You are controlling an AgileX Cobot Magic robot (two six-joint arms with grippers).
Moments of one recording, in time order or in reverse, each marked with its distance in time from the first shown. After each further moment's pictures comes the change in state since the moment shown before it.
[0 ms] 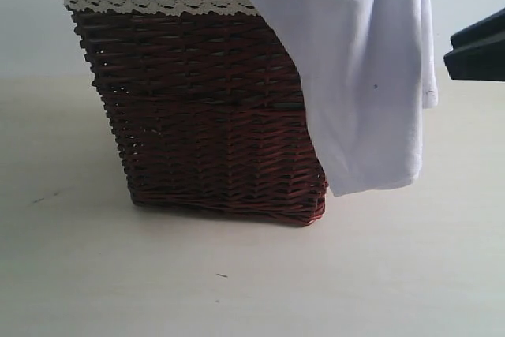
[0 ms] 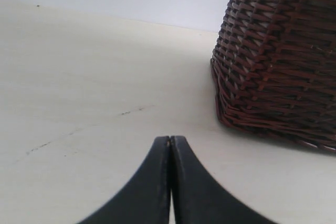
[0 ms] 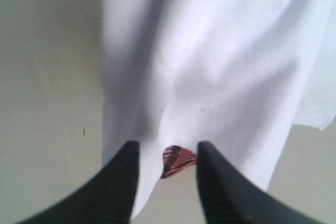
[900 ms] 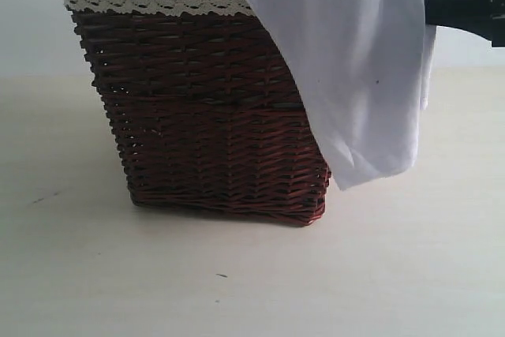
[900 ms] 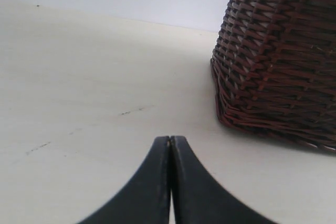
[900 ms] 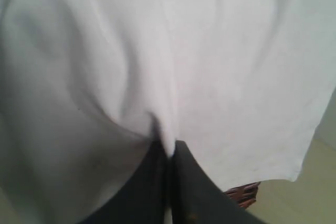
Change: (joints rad) left arm 0.000 0.000 0.000 0.000 0.000 0.000; right arm -0.001 0.227 -0.012 0.360 -0.104 -0.157
